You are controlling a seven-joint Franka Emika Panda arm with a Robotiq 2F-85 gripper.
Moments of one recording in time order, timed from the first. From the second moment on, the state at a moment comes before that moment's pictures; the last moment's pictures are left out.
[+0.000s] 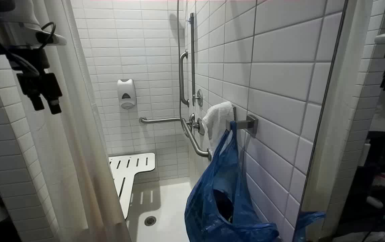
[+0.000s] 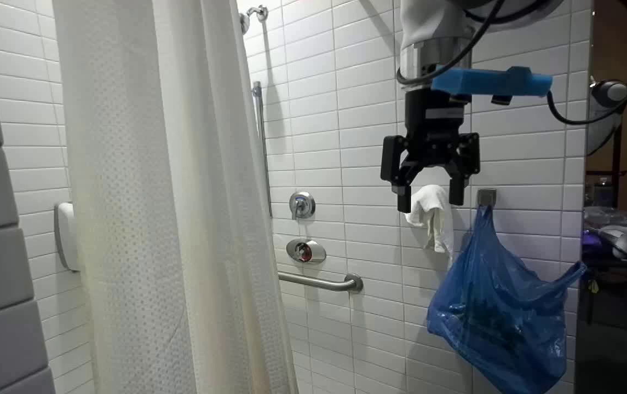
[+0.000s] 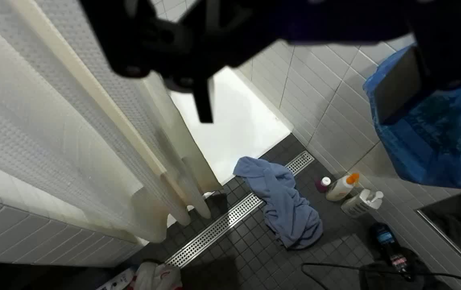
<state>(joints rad) 0.00 -0.80 0.16 -2.57 0.08 1.83 0.39</state>
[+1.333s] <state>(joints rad) -0.07 -0.78 0.17 -2.57 0.05 1.93 0.49</state>
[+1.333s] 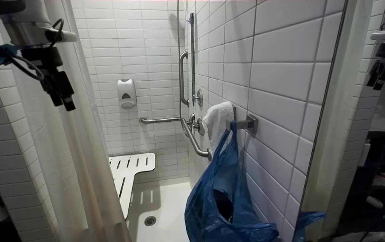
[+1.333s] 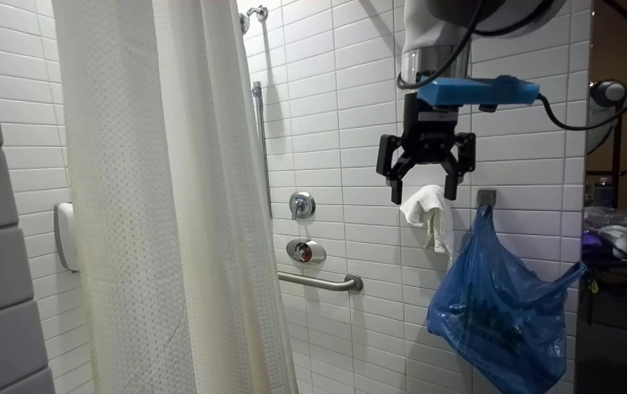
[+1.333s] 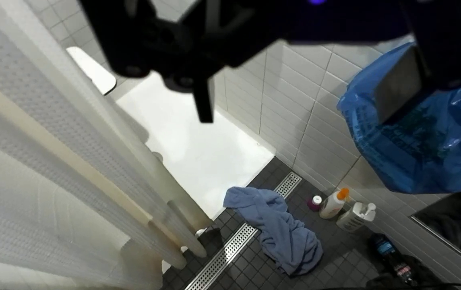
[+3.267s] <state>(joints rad) -0.29 -0.39 0.01 -2.48 -0.06 2.28 1.30</state>
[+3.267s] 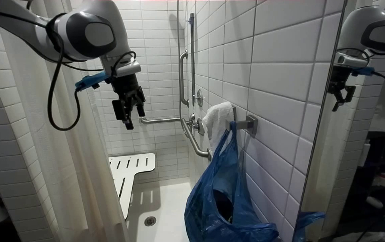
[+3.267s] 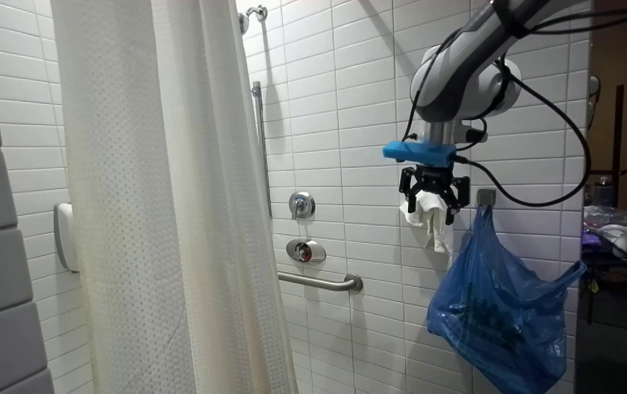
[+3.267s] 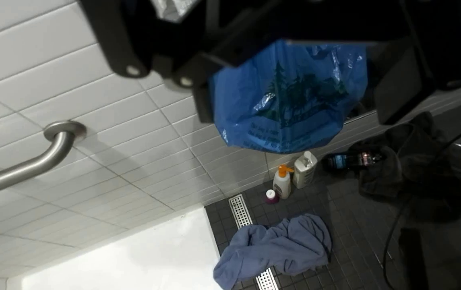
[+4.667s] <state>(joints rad) -0.30 -0.35 -0.13 -2.47 0.06 2.38 1.39</state>
